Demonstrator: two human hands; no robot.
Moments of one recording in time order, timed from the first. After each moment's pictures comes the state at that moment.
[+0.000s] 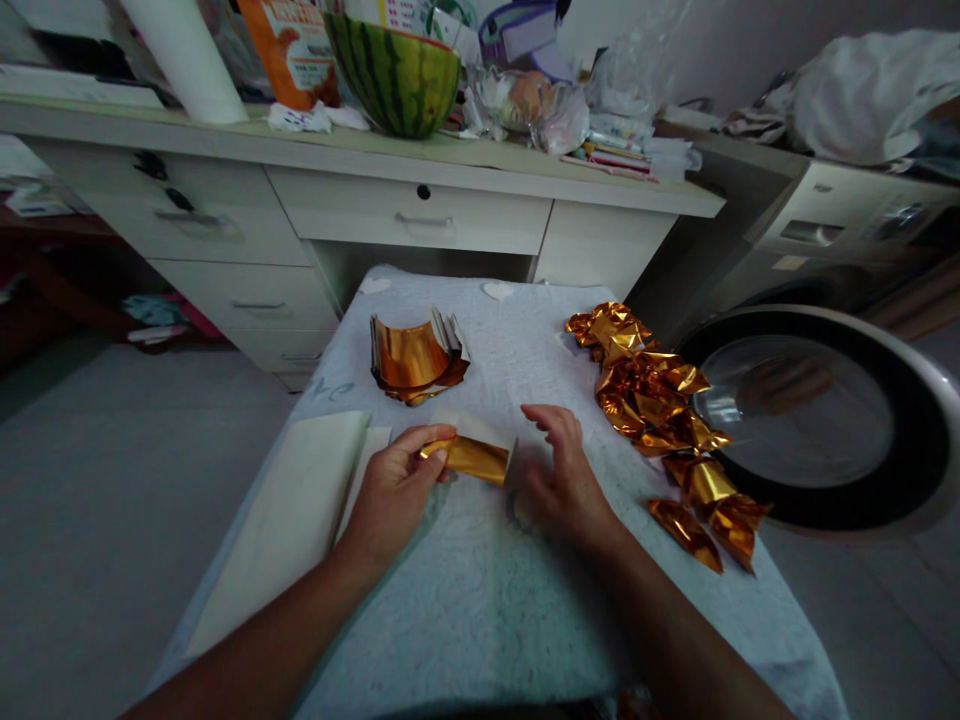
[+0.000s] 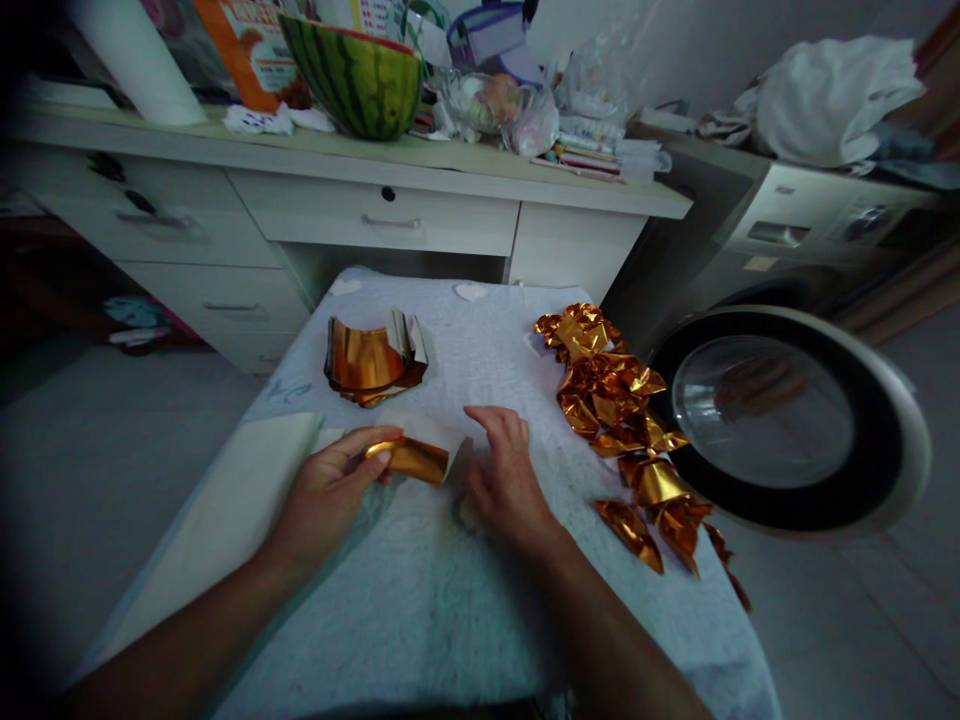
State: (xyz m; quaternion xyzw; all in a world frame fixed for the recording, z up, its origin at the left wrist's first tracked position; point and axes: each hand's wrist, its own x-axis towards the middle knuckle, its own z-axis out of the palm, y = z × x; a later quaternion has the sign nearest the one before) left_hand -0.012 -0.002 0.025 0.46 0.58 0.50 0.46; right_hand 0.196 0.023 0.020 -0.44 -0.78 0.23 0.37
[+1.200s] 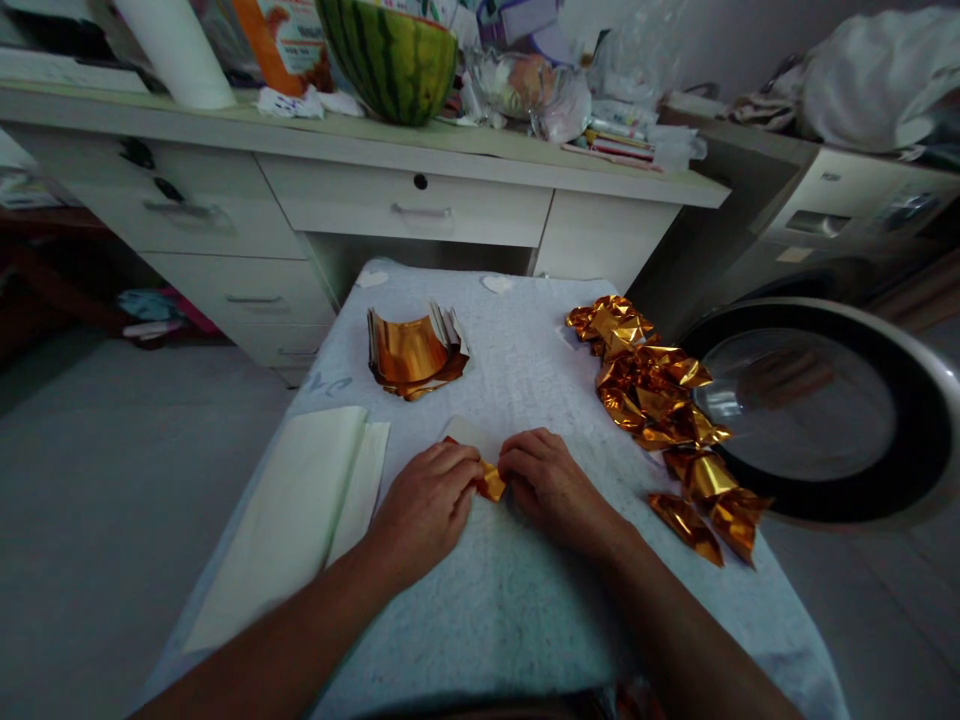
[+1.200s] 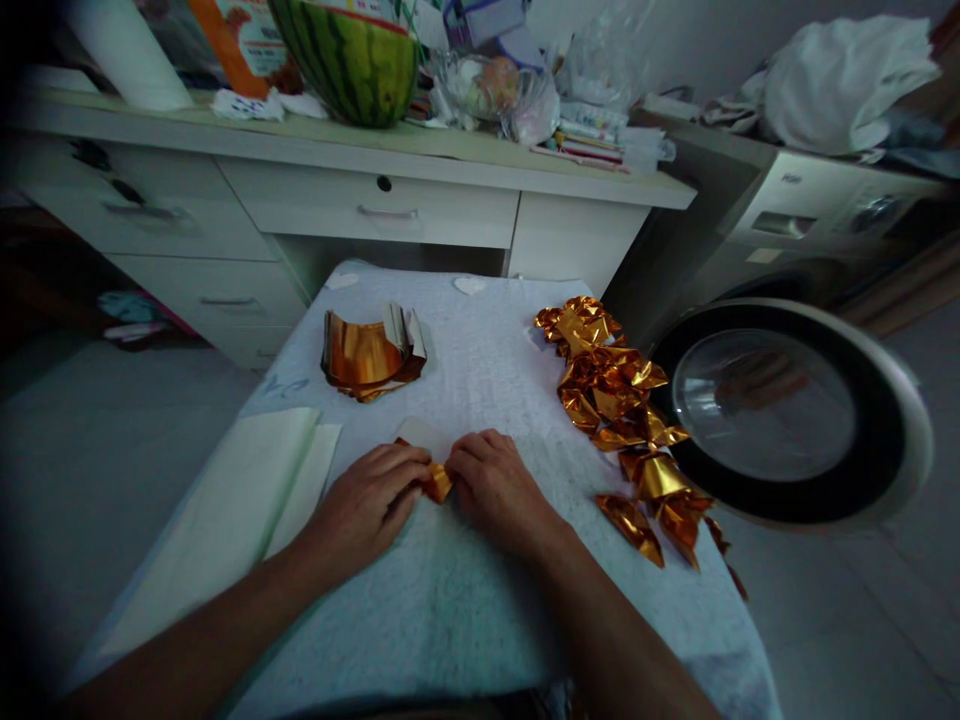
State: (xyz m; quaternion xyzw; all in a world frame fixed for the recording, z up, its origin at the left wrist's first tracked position) left_hand -0.009 -0.009 0.010 0.84 0.46 0.24 0.17; right_hand 0.196 0.023 0.020 -0.38 -0.88 0.20 0.19
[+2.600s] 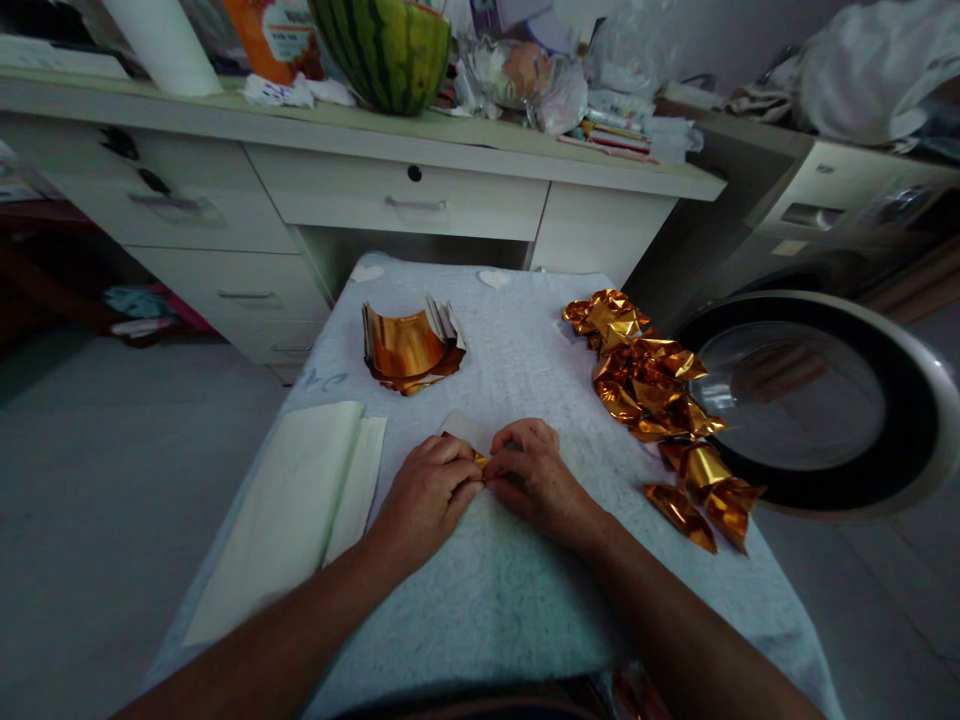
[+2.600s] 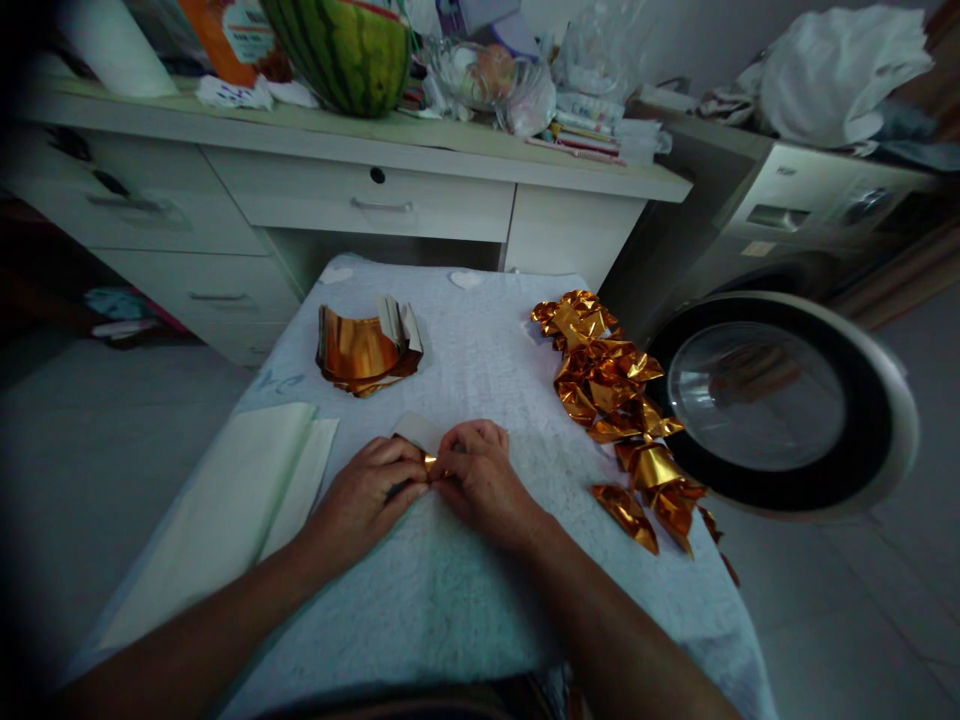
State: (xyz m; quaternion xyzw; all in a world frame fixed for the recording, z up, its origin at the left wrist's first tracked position) left_hand -0.005 -0.007 0.012 0.80 0.48 0.26 0.24; right_hand 0.186 0.018 0.014 -0.40 -0.85 0.24 0.23
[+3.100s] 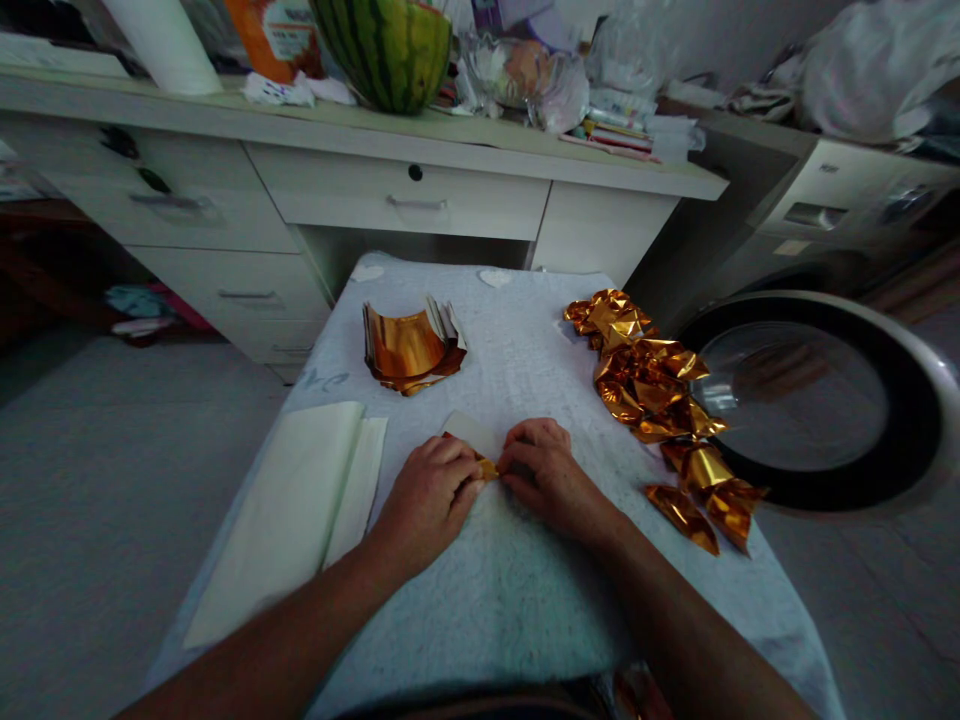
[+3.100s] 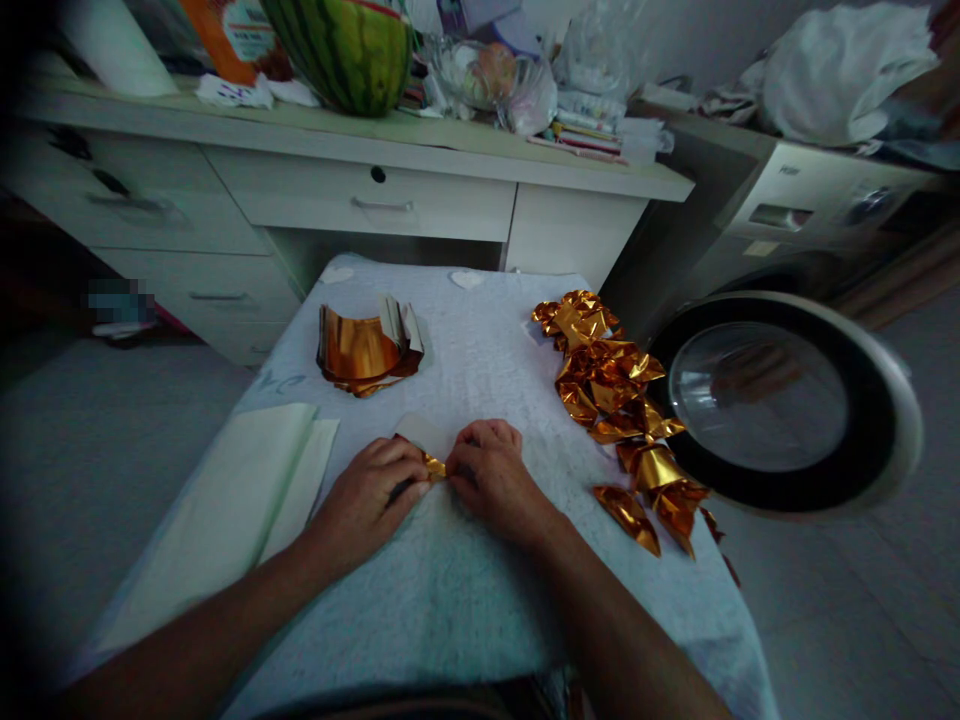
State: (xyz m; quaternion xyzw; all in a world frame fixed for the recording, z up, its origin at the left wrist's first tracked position) left_hand -0.003 -0.008 0.012 0.80 0.49 0.26 0.22; right_hand 0.198 0.021 0.019 -0.43 -0.85 0.25 0.20
